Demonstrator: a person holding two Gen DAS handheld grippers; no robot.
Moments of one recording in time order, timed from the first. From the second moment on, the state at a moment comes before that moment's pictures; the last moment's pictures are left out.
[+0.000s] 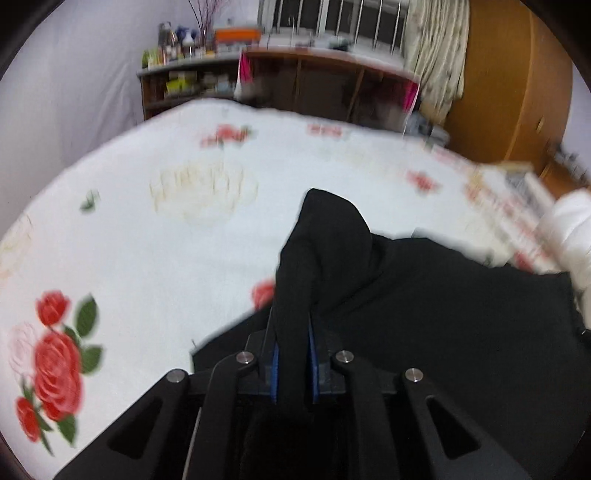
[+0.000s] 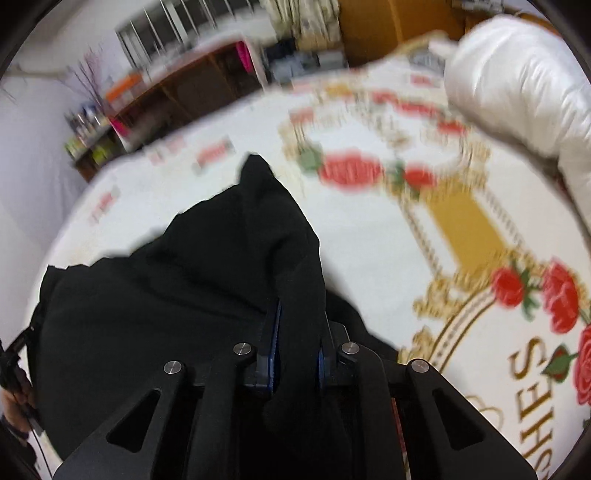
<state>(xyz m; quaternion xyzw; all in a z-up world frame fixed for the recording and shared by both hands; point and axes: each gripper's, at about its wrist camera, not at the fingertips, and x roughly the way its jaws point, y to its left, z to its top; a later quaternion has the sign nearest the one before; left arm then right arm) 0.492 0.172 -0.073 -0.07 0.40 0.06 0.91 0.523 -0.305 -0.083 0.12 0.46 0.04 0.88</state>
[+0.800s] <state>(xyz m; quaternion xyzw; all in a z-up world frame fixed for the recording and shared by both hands) 0.421 0.155 -0.018 -0.10 0.34 0.04 0.94 0.445 -0.286 -0.023 0.07 0.38 0.05 0.92</state>
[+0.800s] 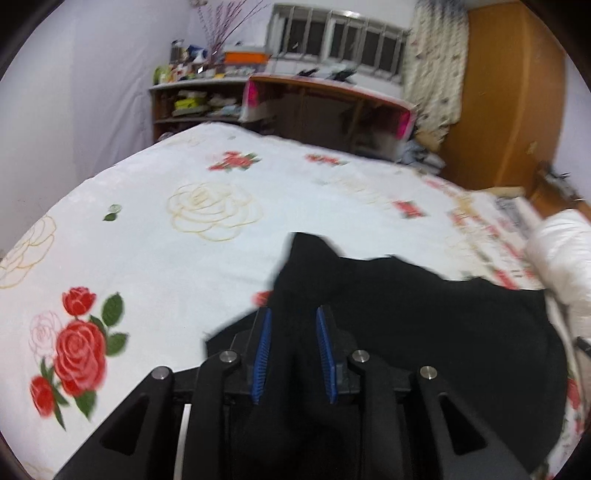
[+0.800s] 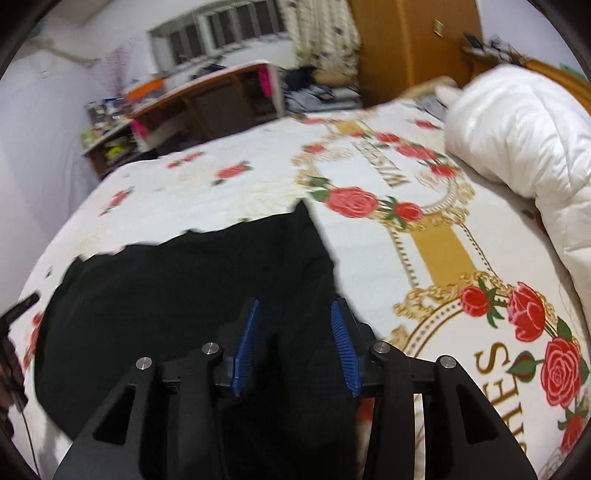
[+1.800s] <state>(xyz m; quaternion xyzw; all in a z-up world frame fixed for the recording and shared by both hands) 0.495 0.119 -0.083 -0.05 0.39 0.04 0.92 0.524 -0.254 -0.085 0.03 0.44 0.05 0.90</state>
